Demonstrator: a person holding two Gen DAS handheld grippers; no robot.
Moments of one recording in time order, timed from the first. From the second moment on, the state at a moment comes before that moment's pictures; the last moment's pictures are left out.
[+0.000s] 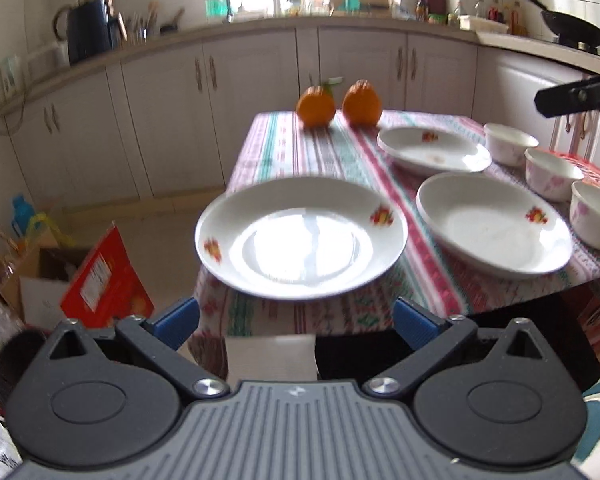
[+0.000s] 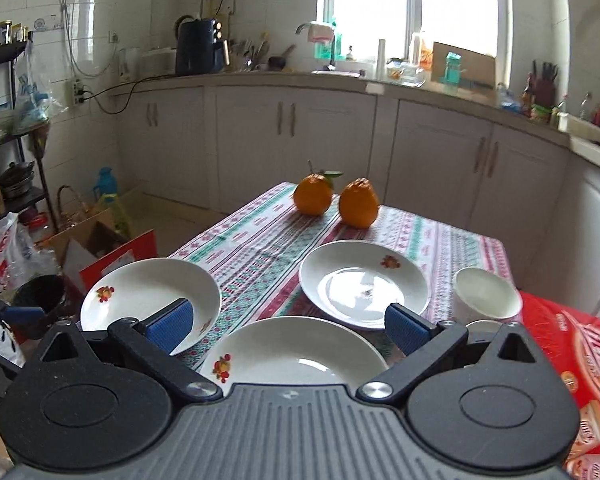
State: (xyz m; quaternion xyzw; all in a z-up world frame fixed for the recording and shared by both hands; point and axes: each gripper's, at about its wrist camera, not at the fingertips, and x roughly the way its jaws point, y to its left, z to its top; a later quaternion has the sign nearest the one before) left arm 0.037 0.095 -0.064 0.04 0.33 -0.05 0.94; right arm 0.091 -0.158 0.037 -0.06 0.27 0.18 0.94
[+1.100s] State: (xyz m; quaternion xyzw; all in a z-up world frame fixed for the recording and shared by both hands) left arm 0.098 0.115 -0.099 0.04 0.36 -0.12 0.92; right arm 0.227 -0.072 -0.018 -0.08 0.39 0.34 0.85
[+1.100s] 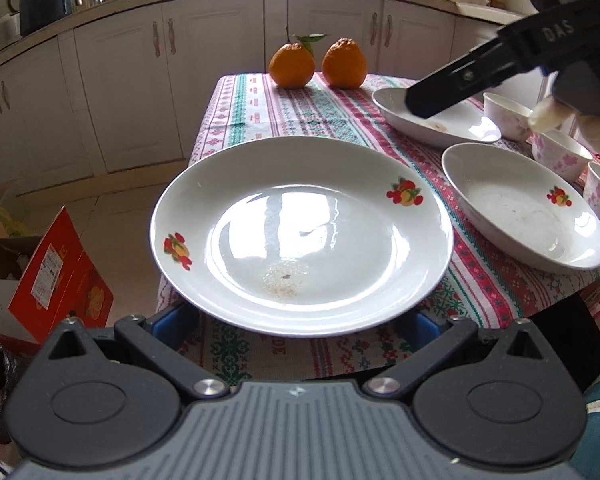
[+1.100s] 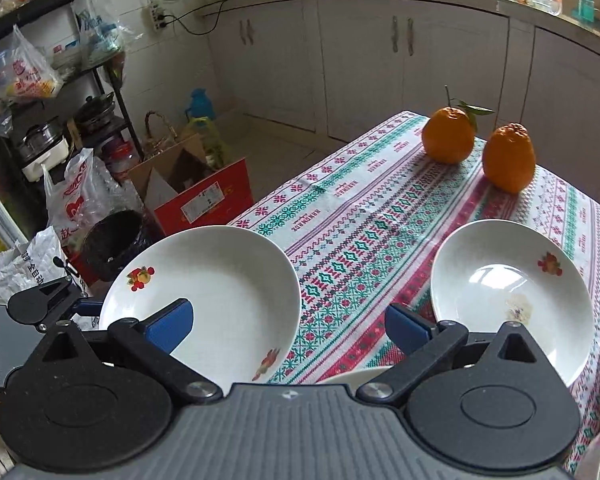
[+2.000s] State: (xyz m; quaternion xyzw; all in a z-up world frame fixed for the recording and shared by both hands) left arm 0.117 0.147 -0.094 0.09 0.37 -0.23 0.89; right arm 0.306 -0.021 -0.077 -0.05 0.52 0.48 0.70
